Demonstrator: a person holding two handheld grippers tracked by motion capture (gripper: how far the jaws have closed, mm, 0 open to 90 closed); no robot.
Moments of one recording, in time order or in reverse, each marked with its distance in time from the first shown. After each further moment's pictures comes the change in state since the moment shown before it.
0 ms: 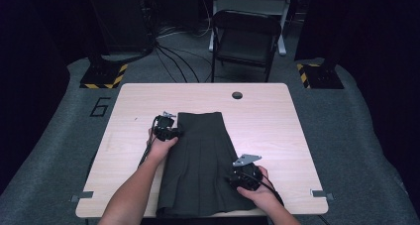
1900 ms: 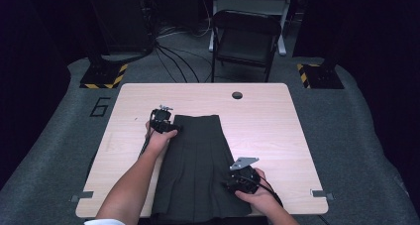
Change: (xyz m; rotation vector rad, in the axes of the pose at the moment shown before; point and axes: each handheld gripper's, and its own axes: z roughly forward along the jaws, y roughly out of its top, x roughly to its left) left arm 0.018 0.022 0.009 0.016 0.077 -0.047; right arm 0.010 0.000 -0.001 0.011 0.087 -0.031
